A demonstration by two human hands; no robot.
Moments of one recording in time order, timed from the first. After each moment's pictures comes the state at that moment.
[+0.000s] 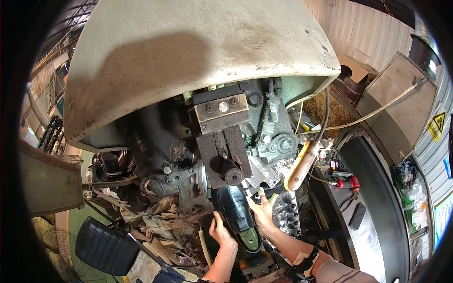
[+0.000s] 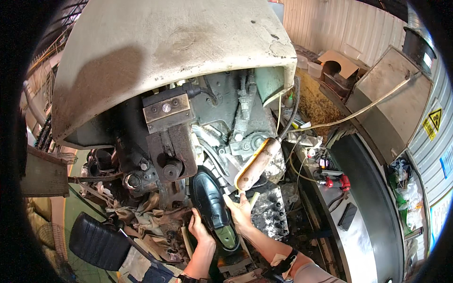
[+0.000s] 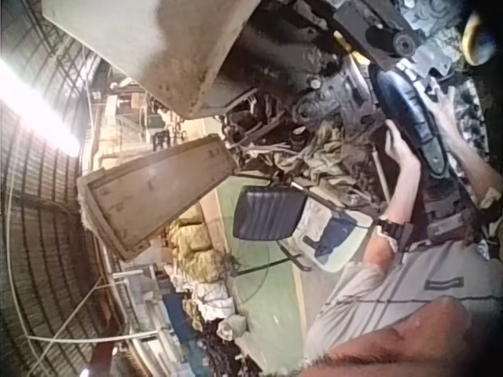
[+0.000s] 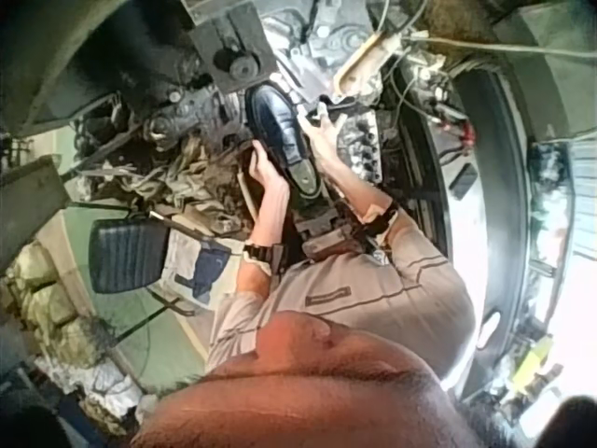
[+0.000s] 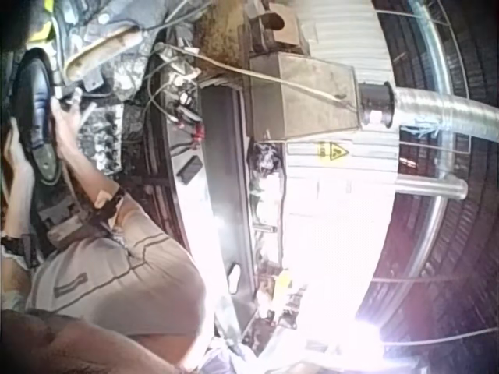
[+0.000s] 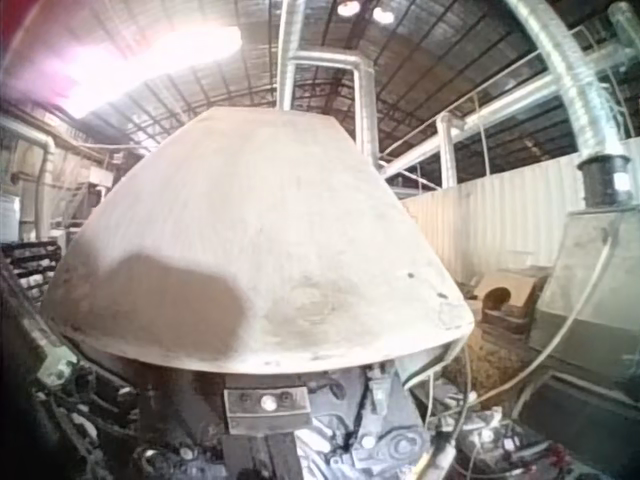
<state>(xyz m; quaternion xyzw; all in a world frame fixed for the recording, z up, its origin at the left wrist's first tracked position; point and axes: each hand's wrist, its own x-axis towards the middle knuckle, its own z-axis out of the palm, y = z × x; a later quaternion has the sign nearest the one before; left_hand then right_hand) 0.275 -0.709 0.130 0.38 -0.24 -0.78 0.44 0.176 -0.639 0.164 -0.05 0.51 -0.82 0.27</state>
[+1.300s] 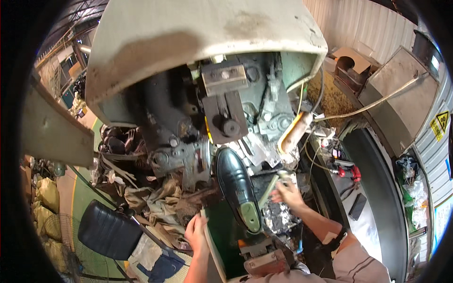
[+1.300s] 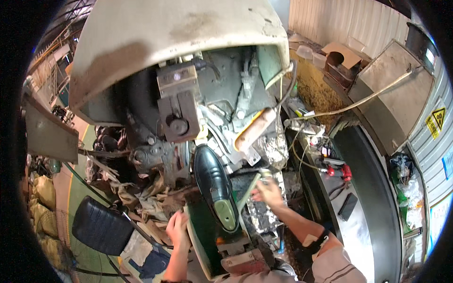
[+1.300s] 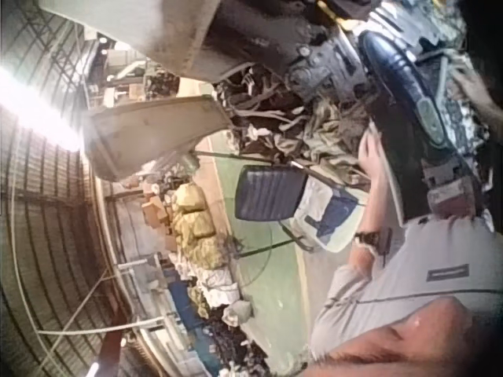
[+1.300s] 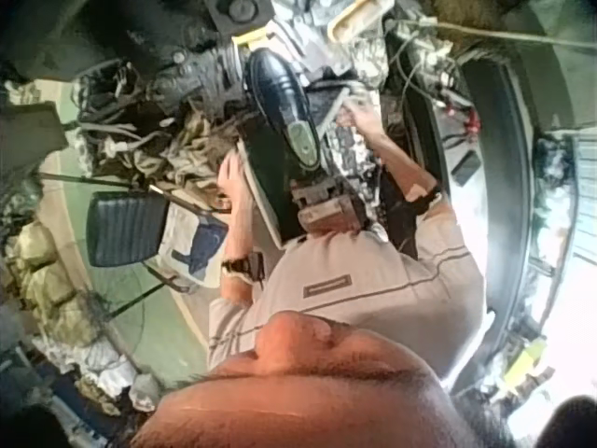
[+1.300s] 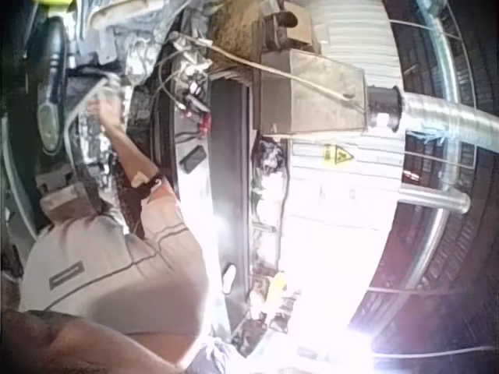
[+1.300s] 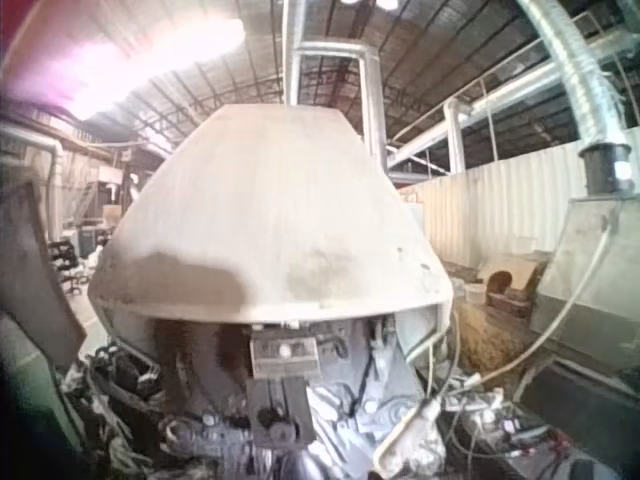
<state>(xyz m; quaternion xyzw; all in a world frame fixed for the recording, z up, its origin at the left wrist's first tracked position) 0.410 -0.721 0.119 0.45 -0.43 -0.67 0.39 0.112 -0.531 0.127 -0.07 0.65 -0.65 0.38</state>
